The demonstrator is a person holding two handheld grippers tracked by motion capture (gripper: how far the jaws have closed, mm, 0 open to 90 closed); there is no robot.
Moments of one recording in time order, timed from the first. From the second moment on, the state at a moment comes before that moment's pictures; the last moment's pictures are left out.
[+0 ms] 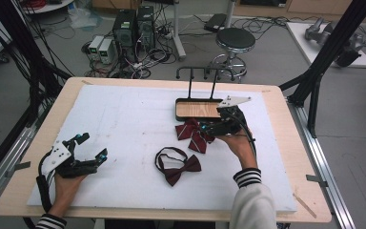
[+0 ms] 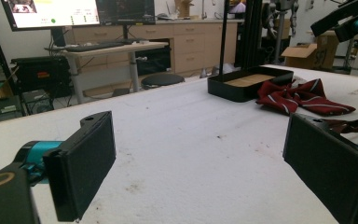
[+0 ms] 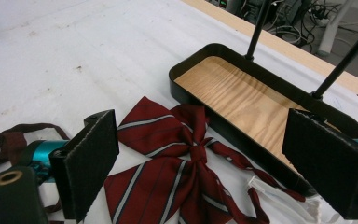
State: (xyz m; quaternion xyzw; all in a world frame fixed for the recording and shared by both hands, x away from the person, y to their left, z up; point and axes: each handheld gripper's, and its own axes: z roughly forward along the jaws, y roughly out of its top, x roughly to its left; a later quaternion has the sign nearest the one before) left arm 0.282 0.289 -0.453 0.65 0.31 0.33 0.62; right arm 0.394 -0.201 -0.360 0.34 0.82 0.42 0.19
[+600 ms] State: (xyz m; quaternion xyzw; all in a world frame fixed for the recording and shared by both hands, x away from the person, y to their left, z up) left arm 0.282 0.289 -0.453 0.65 0.31 0.33 0.61; right arm 0.419 -0.188 -0.361 0.34 0.85 0.36 0.17
